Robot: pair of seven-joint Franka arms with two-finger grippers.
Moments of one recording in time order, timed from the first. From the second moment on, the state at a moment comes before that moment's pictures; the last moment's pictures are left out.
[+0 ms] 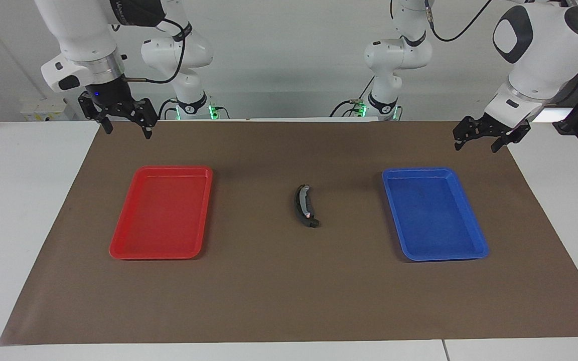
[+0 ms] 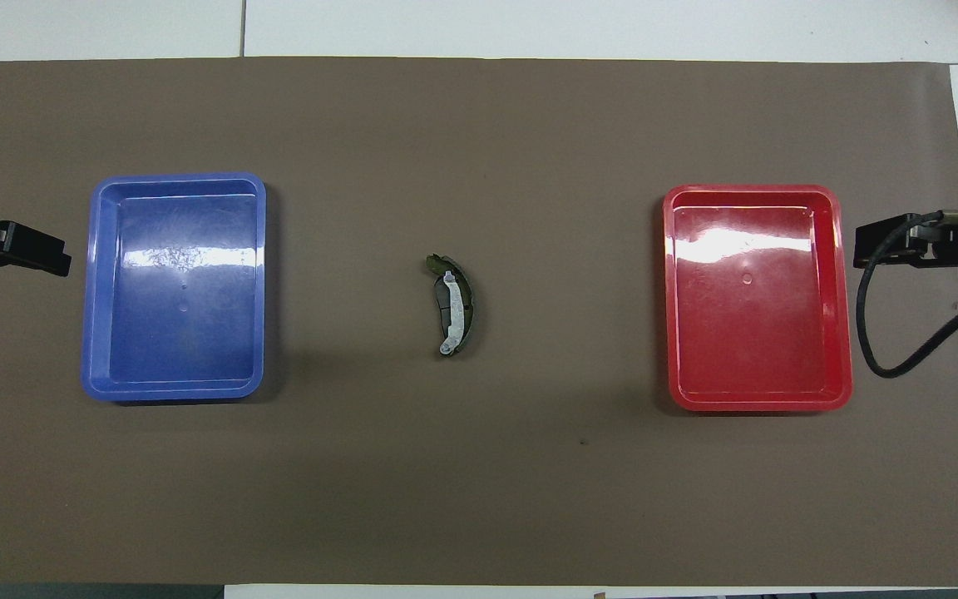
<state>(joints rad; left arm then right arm) -0.03 0.01 0.01 -1.63 0.02 1.58 0.15 0.06 -0.10 0.00 -1.67 -0.06 1.60 0.20</state>
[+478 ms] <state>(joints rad) -0.03 0.01 0.02 -1.63 0.02 1.58 0.15 0.06 -0.07 0.00 -1.61 -0.06 1.54 0.14</state>
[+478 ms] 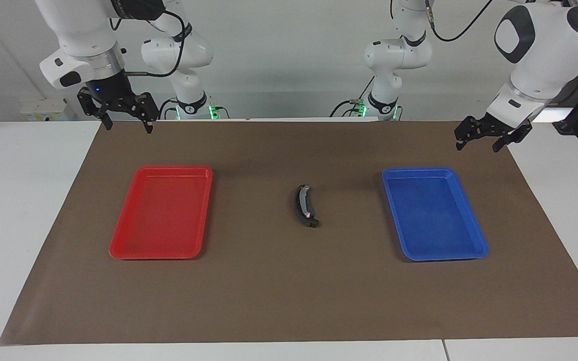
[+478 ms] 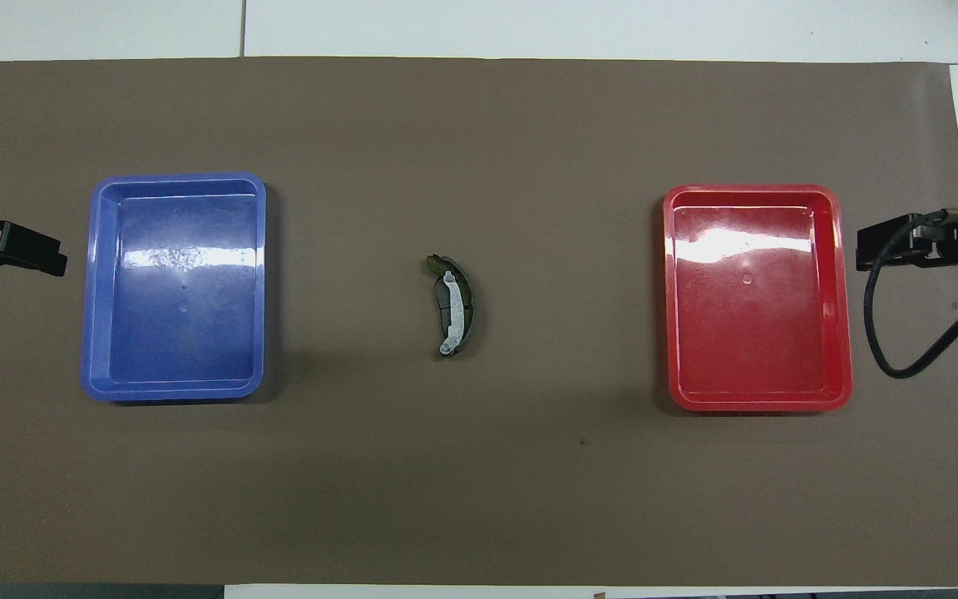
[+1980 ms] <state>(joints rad) -0.03 0.01 0.02 -1.63 0.02 1.58 0.15 0.06 -0.07 0.00 -1.61 -0.04 1.52 0.14</state>
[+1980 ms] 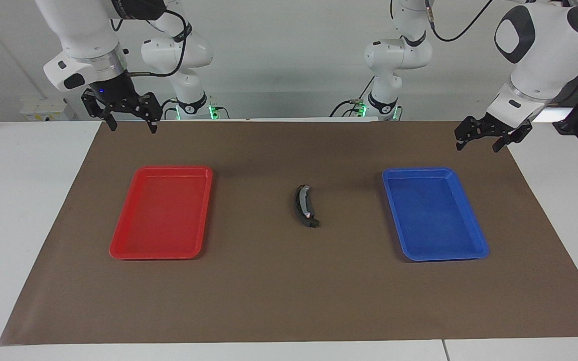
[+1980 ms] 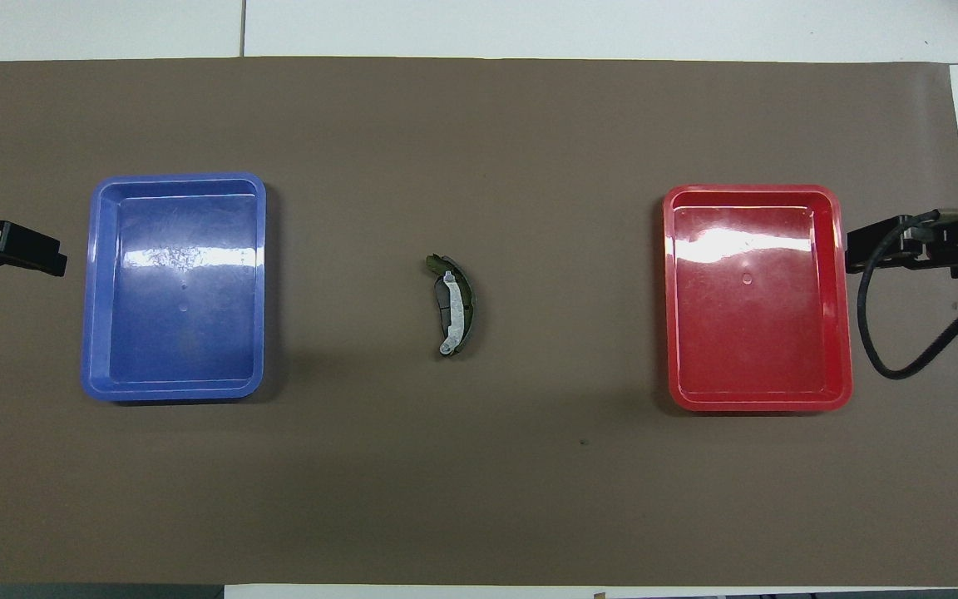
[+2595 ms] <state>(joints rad) -0.03 0.01 0.02 -1.63 0.02 1.58 0.15 0.06 -0.07 0.00 -1.61 -0.04 1.50 0.14</state>
